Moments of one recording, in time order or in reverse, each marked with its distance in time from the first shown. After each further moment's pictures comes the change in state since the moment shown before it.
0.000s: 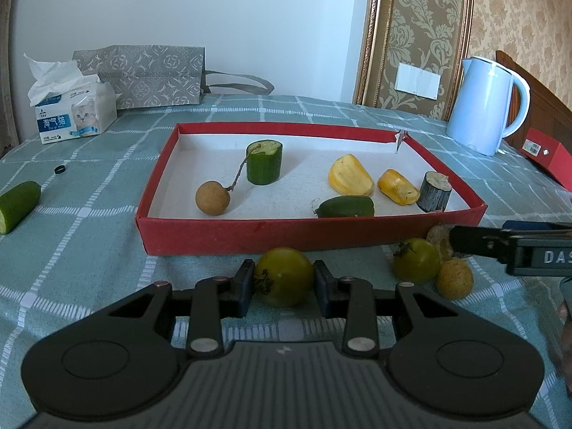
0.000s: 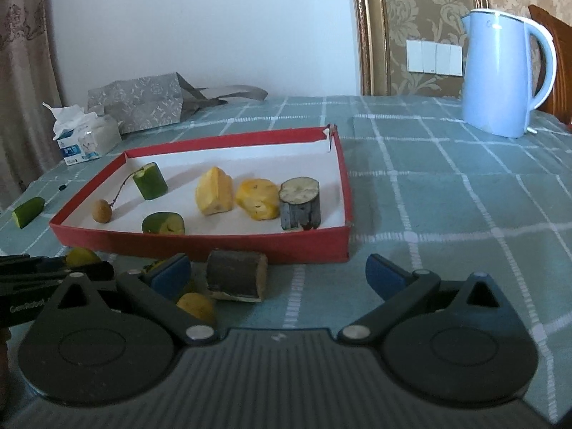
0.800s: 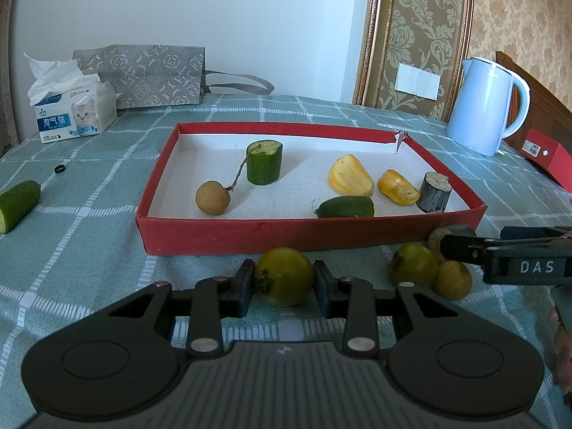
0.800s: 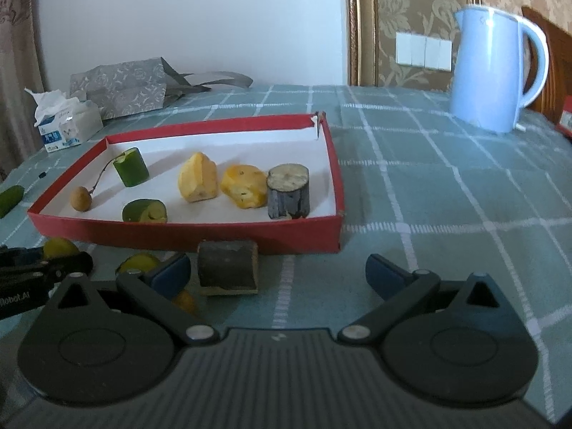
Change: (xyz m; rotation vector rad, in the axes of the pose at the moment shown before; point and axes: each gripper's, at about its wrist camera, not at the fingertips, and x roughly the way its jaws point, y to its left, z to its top) left arm 0.000 0.001 0.000 -0.002 0.000 -0.001; right arm 0.007 0.006 -0.003 -0.031 0.021 -0.079
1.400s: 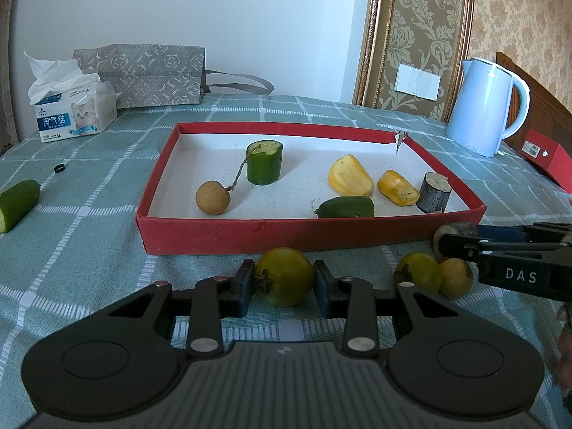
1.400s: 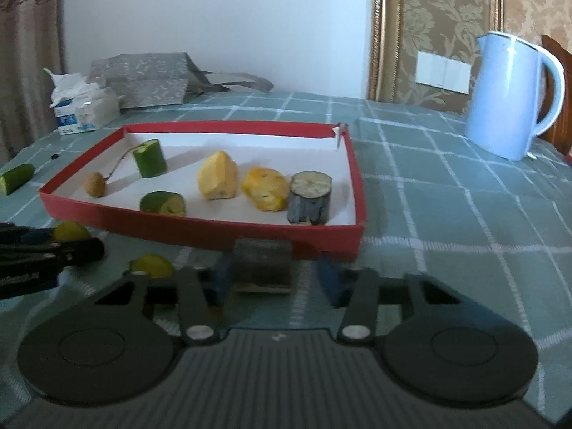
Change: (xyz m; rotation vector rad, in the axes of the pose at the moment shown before) left arm 0.000 0.001 0.000 0.000 0.000 0.000; right arm -0.004 0.011 -0.002 -0.094 -0.021 0.029
